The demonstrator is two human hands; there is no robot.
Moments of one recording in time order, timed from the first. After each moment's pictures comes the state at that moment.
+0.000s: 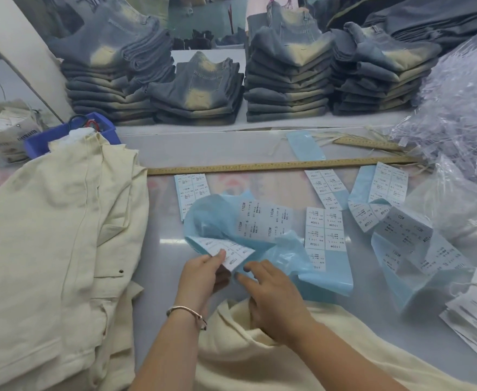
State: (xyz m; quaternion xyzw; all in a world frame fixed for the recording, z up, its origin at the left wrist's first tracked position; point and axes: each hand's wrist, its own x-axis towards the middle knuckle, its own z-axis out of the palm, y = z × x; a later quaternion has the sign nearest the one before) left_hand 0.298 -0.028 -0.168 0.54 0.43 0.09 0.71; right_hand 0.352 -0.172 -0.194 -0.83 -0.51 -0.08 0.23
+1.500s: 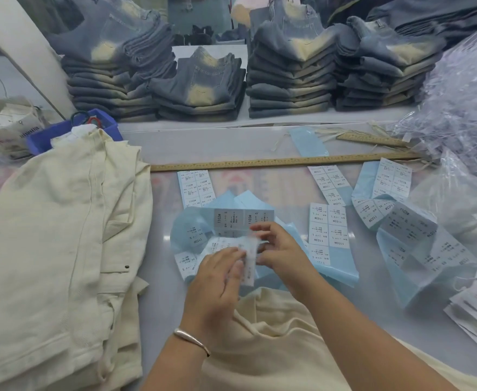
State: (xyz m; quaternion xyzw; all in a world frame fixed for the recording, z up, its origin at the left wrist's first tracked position) left_hand 0.263 -0.047 -0.161 0.89 0.19 0.16 0.38; right_hand 0.384 -0.153 -0.147 -0.67 -0.16 0.34 0.64
